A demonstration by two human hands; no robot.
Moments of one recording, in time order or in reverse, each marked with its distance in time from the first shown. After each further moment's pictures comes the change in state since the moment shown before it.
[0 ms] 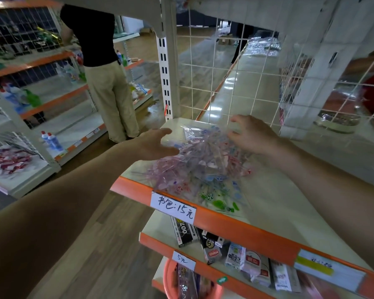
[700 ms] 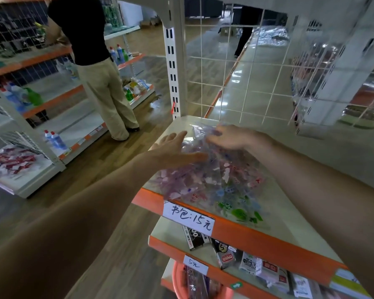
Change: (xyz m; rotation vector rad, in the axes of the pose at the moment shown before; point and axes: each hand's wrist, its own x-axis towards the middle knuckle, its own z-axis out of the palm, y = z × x) left_hand 0.027 -0.006 0.030 -0.013 -0.039 -0.013; right_hand 0.052 -0.041 0.048 -0.084 -0.318 -0.004
